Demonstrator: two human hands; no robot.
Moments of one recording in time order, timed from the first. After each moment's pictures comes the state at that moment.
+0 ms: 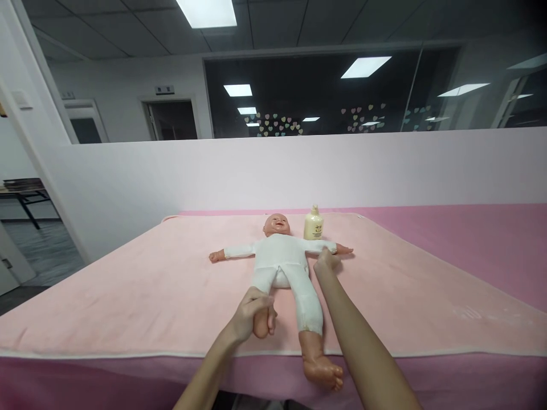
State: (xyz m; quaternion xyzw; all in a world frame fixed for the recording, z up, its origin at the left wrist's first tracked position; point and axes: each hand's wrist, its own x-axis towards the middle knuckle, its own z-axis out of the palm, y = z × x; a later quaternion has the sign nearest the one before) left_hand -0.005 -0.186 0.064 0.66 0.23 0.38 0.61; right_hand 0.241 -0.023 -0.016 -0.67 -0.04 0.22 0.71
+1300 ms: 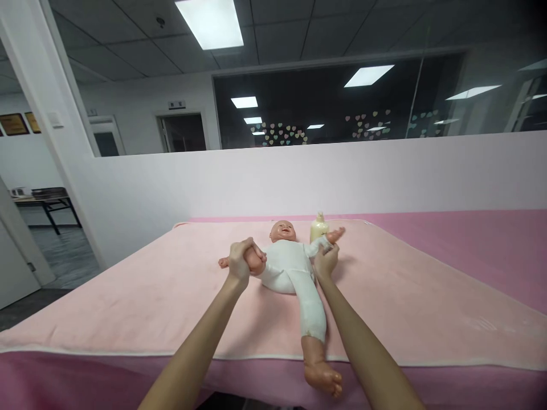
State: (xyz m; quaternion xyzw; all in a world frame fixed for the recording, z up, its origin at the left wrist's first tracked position) left_hand 0.001 -0.137 0.112 0.57 0.28 0.63 0.45; right_hand 0.217 -0.039 0.001 -0.63 -0.31 0.04 0.71
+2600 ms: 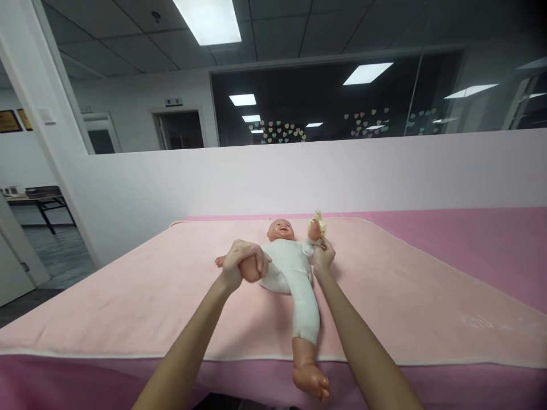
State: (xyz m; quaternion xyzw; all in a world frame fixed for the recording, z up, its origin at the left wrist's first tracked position) left_hand -0.007 -0.155 0.136 0.71 0.15 0.49 0.48; right_hand 0.219 -0.025 0.006 -0.49 -0.31 0.16 0.80
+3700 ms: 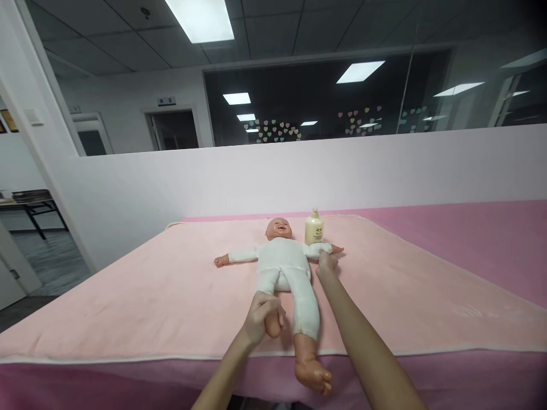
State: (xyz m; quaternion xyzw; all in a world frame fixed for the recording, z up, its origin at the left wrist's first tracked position) left_hand 0.006 -0.184 0.059 0.65 0.21 0.46 0.56; right_hand 0.238 -0.026 -0.019 -0.68 -0.12 0.25 0.68
